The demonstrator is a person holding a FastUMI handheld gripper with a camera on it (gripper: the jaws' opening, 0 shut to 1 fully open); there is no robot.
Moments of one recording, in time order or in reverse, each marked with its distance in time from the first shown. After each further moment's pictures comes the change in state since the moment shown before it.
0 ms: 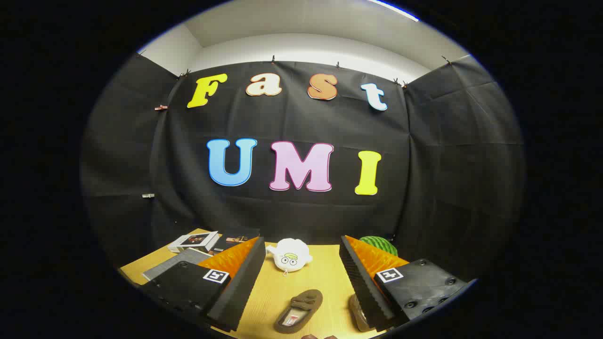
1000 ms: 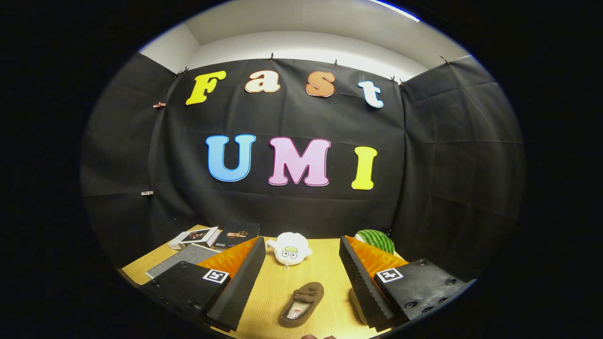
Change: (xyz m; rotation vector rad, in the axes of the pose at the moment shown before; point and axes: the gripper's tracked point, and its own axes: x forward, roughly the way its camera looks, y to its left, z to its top) arm -0.021 0.019 -0.012 0.011 0.049 0.012
